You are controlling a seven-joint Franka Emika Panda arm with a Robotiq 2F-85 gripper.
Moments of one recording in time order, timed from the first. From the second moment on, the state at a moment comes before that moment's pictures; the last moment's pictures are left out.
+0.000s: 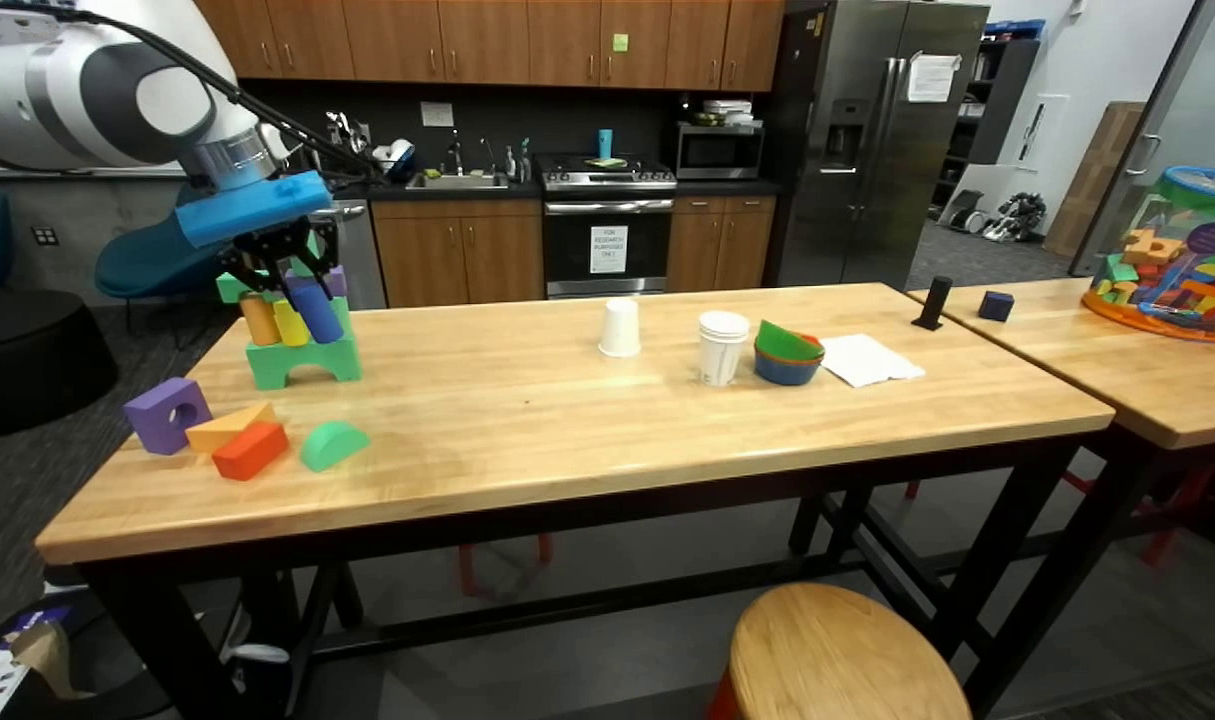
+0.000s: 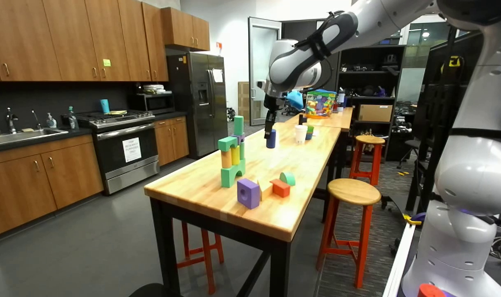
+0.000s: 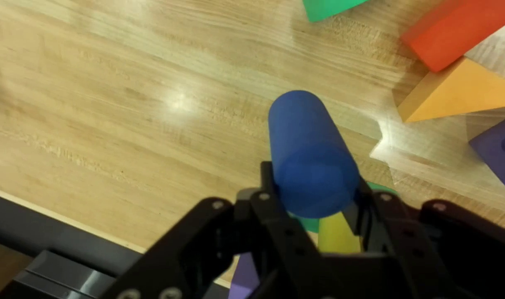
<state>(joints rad) -0.07 -0.09 -0.08 -2.18 -0.09 2.39 -0.64</state>
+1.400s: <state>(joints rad) -0.02 -0.10 -0.09 -2.19 0.24 2.35 -1.48</state>
